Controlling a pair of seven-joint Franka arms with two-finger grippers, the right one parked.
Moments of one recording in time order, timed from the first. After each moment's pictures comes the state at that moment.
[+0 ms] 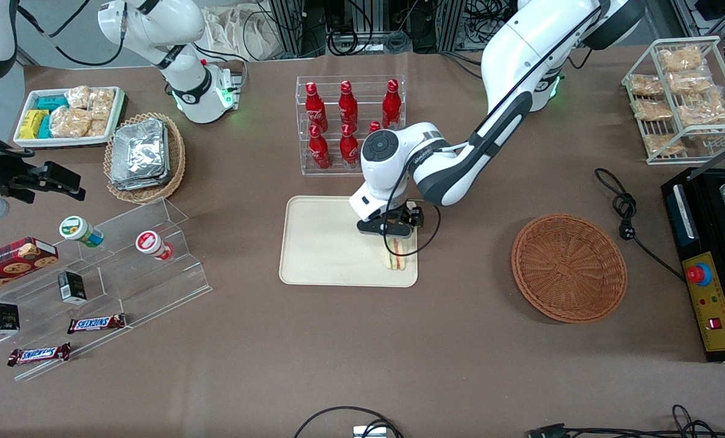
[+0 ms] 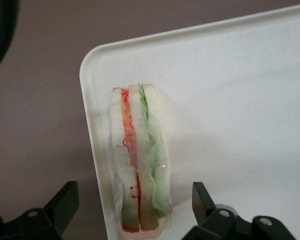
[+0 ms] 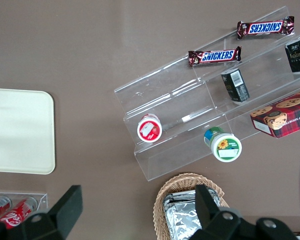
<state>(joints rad) -0.32 0.63 -0.54 -1.73 0.58 2.22 -0.95</state>
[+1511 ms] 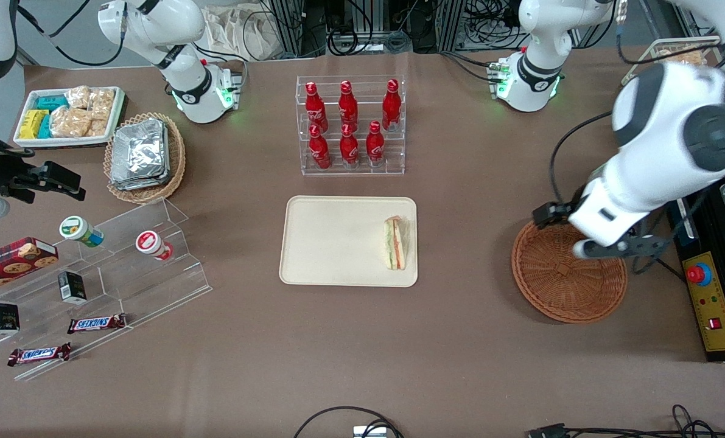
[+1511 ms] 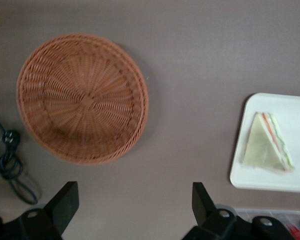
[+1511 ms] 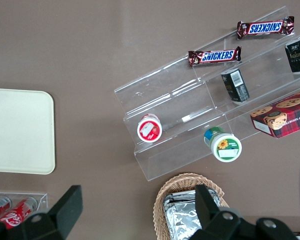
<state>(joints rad) 0.16 0.17 -0.37 -1.58 0.00 1.64 -0.27</state>
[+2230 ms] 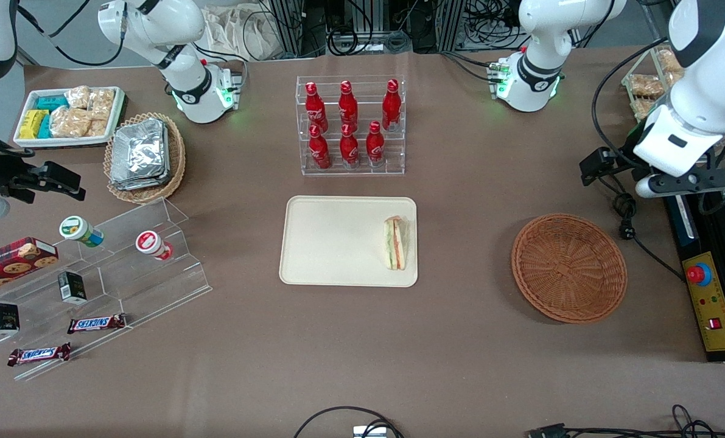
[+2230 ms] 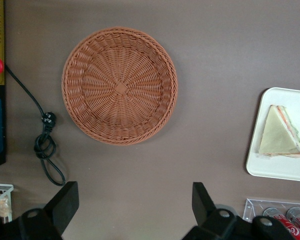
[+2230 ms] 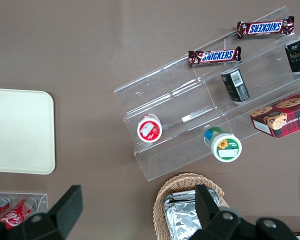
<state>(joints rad) 0.17 -0.11 -0.29 -1.79 -0.03 1.67 -0.19</state>
